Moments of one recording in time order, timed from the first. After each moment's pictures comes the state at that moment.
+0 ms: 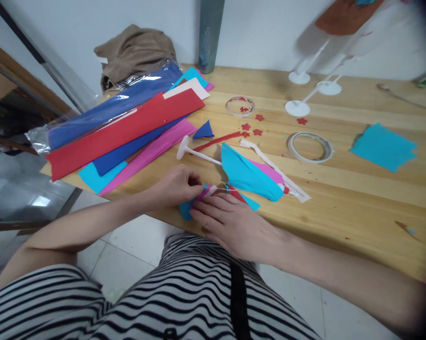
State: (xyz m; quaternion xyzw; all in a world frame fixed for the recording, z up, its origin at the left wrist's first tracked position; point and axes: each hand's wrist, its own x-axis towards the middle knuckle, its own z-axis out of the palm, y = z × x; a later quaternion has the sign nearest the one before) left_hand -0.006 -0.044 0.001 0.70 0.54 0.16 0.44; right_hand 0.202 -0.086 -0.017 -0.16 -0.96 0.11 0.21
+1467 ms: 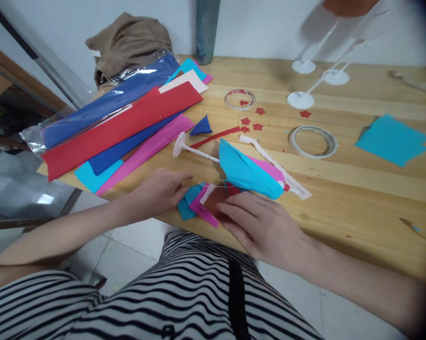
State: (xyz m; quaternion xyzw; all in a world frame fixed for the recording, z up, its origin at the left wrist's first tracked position) left_hand -0.015 -0.061 0.040 0.79 0.53 0.02 0.31; right_hand 0.233 -0.092 -0.004 -0.26 -0.92 0.10 0.27
